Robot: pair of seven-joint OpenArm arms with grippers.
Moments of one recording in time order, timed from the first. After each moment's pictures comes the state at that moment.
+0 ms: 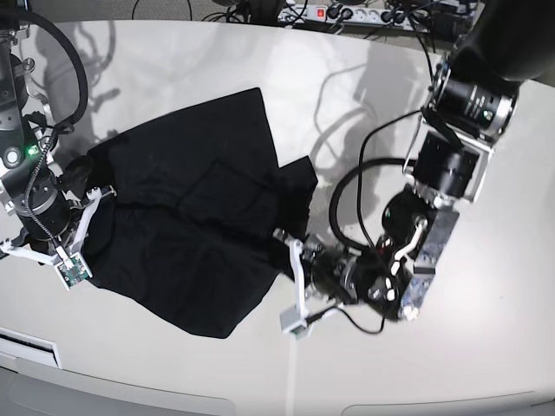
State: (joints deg) left arm -33.7 -8.4 25.2 60.6 -35.8 -31.8 59.3; right arm -4.4 32.2 -5.6 110.7 0.0 6.6 -47.1
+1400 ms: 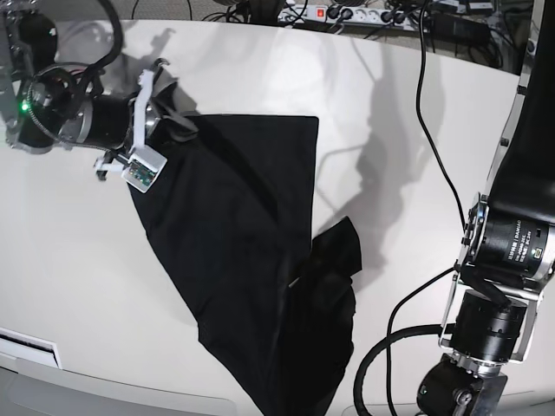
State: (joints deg) left arm -63.2 -8.3 25.3 51.1 -34.6 -31.9 56.2; right arm -14.6 26.8 -5.5 110.7 43.6 40.4 -58.4
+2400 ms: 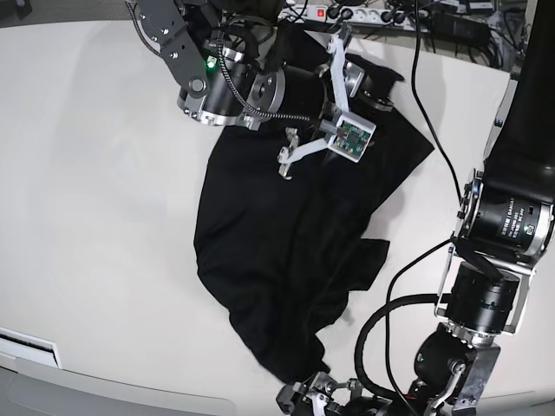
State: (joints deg) left arm -58.7 -9.4 25.3 51.0 -35.8 -29.9 57.9; right arm -10.0 -0.1 -31.7 110.7 13.1 37.7 -50.3
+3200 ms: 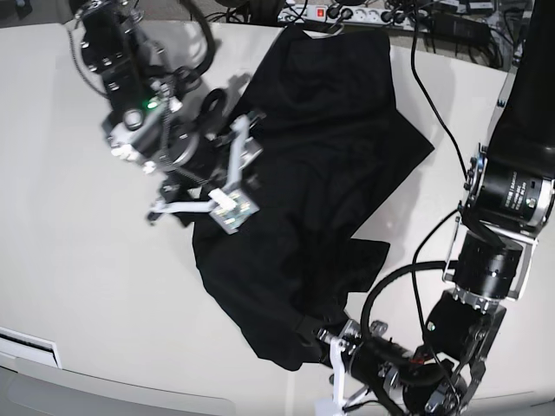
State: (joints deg) left arm -51.7 -11.8 25.3 51.1 -57.8 -31.8 80.0; right arm -6.1 11.6 -18.1 110.7 3.0 20.3 -51.3
